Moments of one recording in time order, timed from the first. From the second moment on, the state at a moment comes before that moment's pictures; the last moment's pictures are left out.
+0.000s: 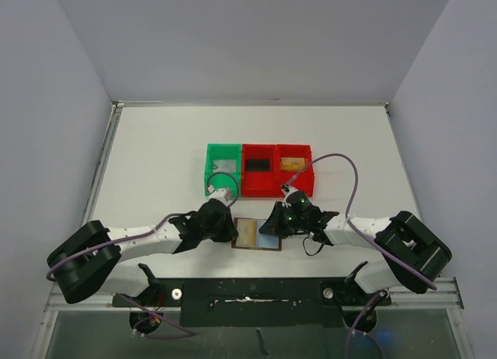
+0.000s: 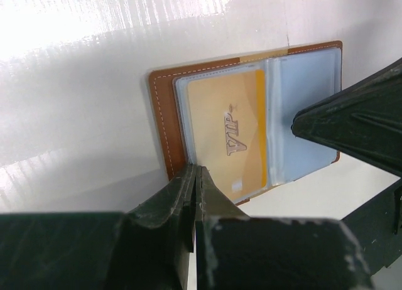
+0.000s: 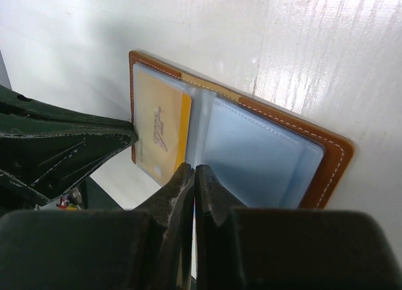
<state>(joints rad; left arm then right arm) -0.91 1.34 0.48 0.05 -0.06 -0.82 0.74 1.40 0.45 0.20 -0.26 0.90</state>
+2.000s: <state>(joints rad) -0.80 1.45 0.58 0.01 0.10 -1.01 0.74 1.52 0.50 0.22 -0.31 1.09</state>
